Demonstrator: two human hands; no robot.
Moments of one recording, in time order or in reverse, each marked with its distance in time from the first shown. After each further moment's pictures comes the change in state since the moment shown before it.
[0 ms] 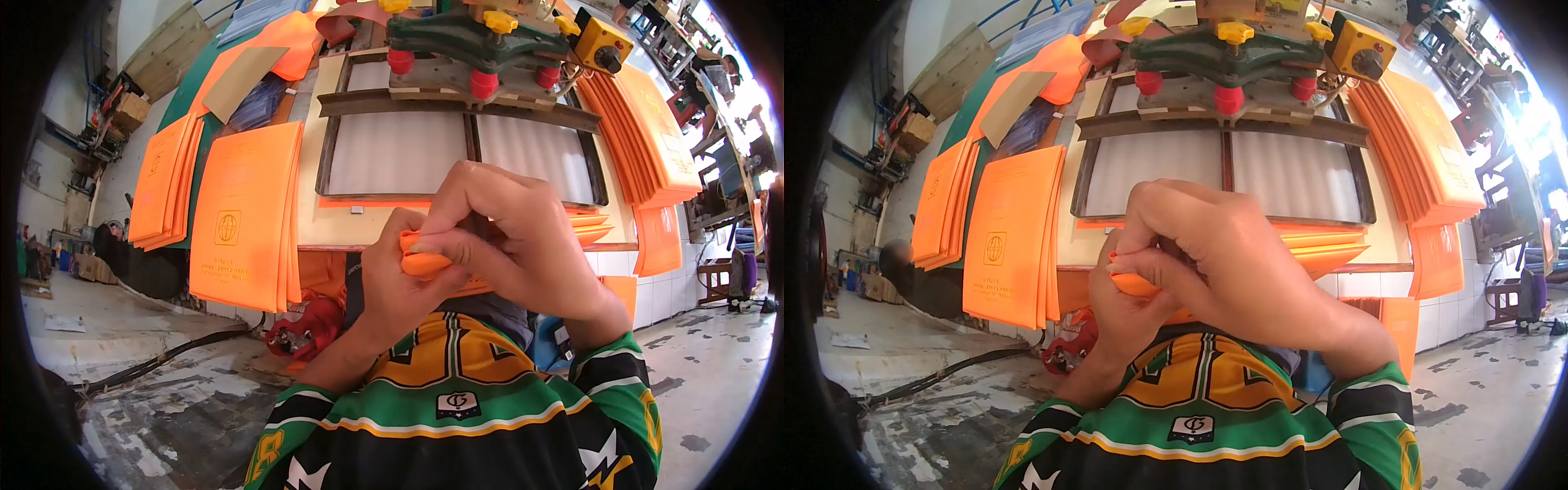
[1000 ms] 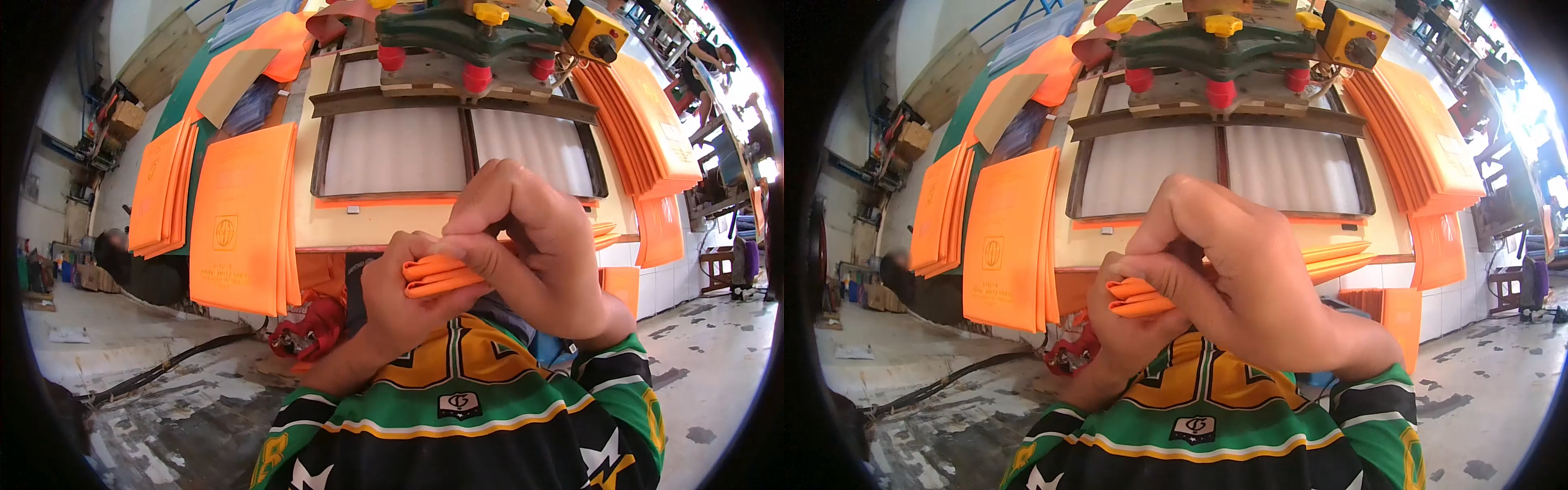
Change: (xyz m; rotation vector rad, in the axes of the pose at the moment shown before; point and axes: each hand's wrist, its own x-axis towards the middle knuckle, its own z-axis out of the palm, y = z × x) left_hand -0.014 0.002 0.004 0.011 -0.008 0.061; right_hand -0.016 -0.005 0.002 0.106 0.129 -0.034
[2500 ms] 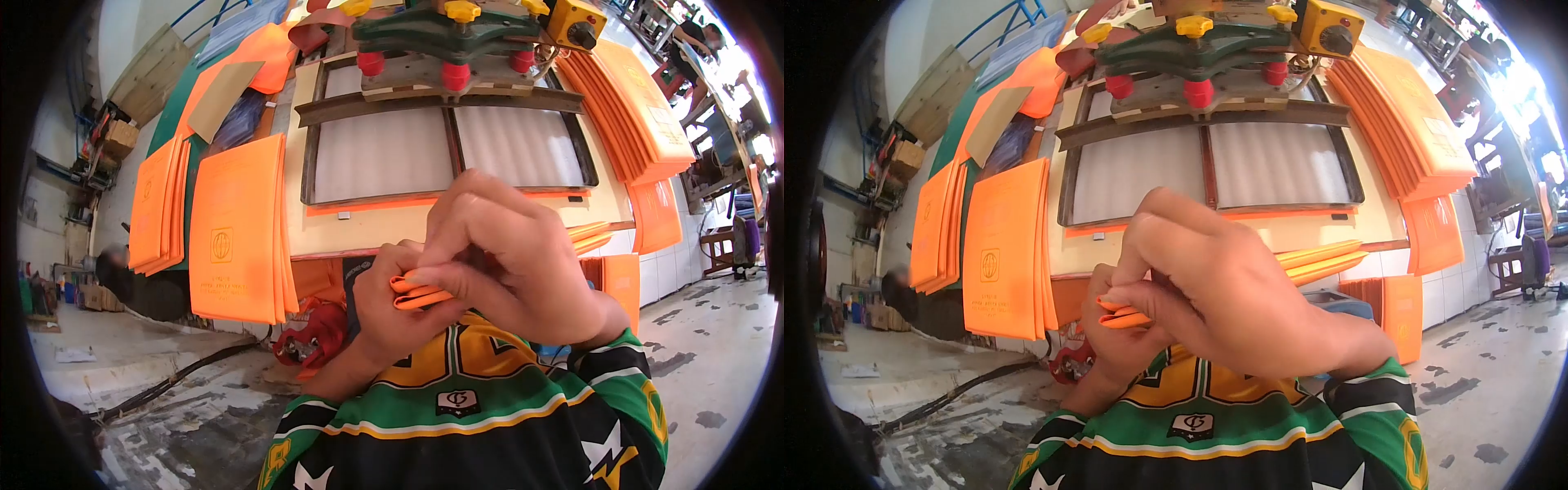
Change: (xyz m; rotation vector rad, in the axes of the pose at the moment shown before) left_hand -0.006 0.006 -0.001 -0.103 -0.055 0.023; right_hand -0.008 -0.005 -0.003 -0.188 -0.071 -0.025
